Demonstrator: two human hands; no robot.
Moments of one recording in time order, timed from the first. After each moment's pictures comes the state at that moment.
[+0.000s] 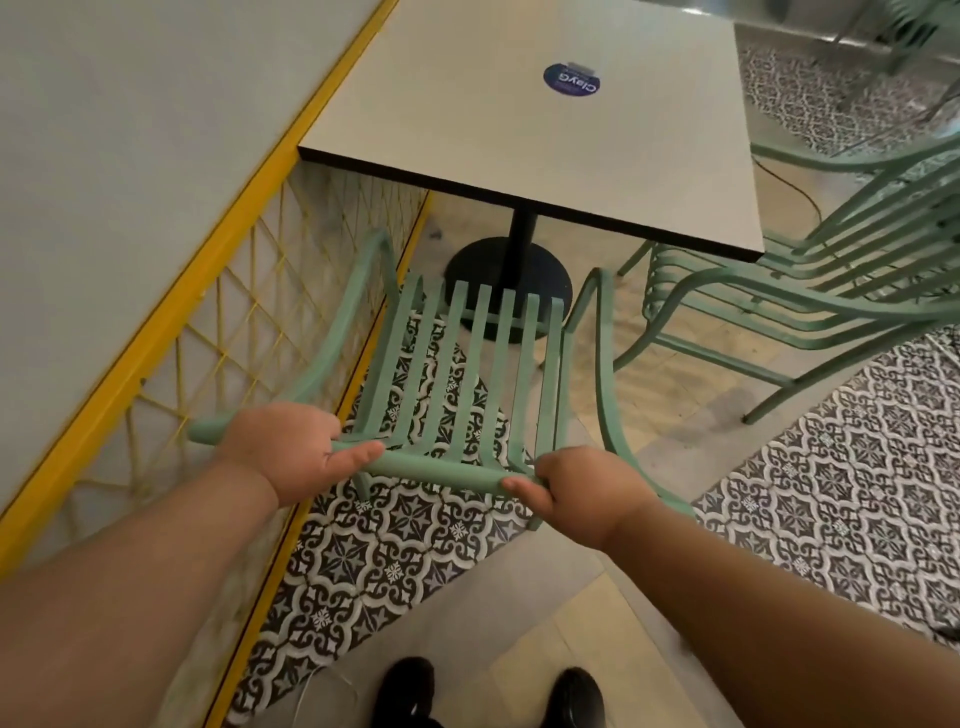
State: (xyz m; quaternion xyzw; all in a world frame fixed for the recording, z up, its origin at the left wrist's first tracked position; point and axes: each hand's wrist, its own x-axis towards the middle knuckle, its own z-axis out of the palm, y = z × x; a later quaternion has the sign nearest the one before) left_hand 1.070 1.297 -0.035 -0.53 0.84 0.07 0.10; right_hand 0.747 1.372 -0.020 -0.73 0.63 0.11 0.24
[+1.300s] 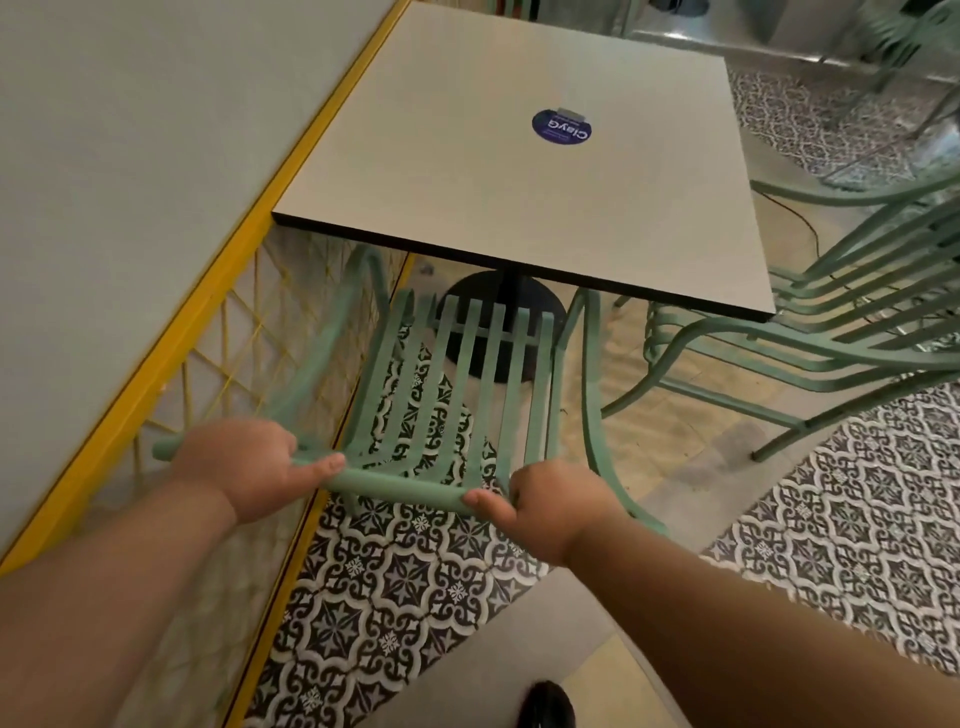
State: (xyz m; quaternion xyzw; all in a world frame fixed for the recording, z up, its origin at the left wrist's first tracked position) left_hand 1.077 1.181 -0.034 -0.58 0.80 0.06 0.16; right_hand 0.758 1.263 -0.021 -0.67 0.67 0.12 0.30
